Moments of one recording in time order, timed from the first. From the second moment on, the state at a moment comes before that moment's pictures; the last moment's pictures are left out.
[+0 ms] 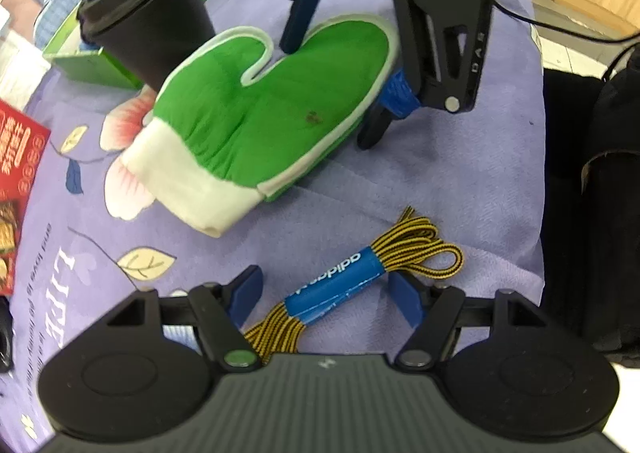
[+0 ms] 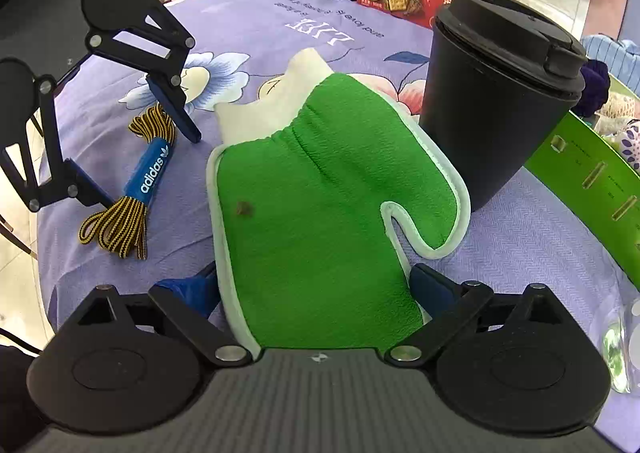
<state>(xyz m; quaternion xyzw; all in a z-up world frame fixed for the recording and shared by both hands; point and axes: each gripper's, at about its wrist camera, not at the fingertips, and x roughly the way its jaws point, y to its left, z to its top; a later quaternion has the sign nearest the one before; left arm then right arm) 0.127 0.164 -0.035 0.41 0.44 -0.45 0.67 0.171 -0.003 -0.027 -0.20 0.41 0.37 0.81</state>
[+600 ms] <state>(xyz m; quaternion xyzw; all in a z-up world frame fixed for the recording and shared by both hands) 0.120 0.166 -0.029 0.32 0.45 -0.41 0.73 0.177 -0.007 -0.016 -0.18 0.42 0.38 0.80</state>
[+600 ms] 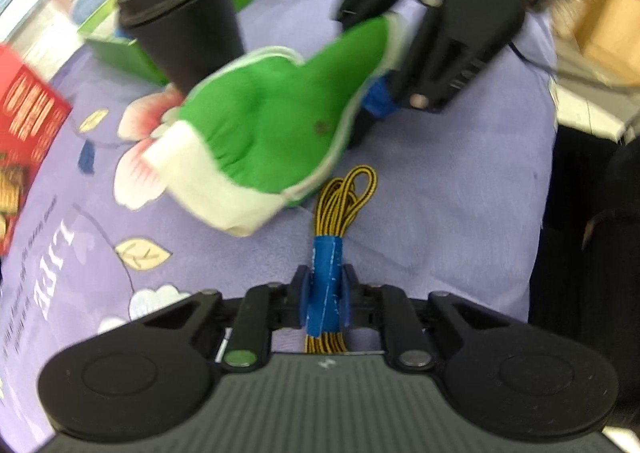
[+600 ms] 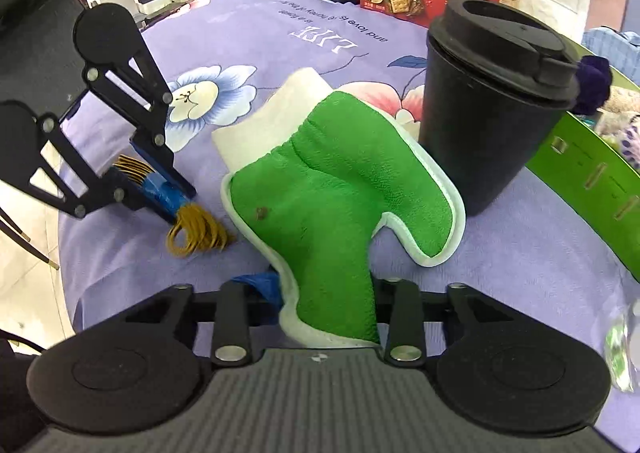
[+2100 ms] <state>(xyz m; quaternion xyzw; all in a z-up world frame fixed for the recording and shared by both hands) 0.365 0.048 0.075 0.18 0.40 -0.29 0.85 0.328 -0.158 0.084 -0.11 0.37 0.23 0.89</state>
